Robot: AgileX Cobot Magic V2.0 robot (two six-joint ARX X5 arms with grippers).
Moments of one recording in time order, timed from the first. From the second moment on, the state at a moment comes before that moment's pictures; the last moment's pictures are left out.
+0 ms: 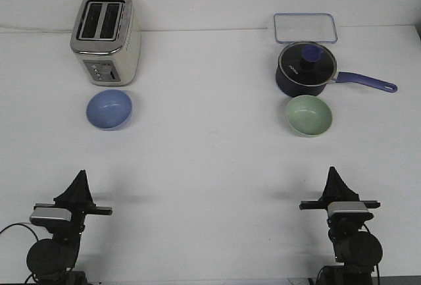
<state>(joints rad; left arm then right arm) -0.05 0.00 0.03 0.22 0.01 0.01 -0.02 0.00 0.01 0.08 -0.02 0.02</state>
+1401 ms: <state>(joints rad) -0.05 0.00 0.03 0.22 0.01 0.01 -0.02 0.73 0.94 -0.75 -0.02 0.02</state>
